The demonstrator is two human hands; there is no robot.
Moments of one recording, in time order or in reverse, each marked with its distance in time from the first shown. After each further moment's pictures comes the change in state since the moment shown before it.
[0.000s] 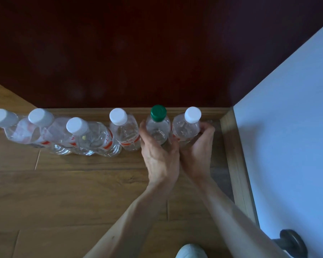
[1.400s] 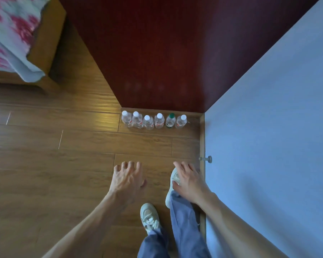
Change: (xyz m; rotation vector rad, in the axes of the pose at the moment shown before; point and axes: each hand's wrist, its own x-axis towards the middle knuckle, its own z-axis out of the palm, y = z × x) left_hand -0.249 0.281 -0.421 1.190 -0.596 0.240; right_hand -0.221 -0.423 -0.272 -0.824 -0.989 -0.168
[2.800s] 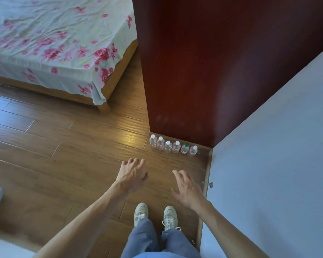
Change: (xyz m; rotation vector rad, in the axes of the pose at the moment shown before) left_hand -0.163 -0.026 -0.155 -0.089 0.242 -0.083; right_hand -0.139 -0.122 -0.133 -0.057 0.043 -0.187
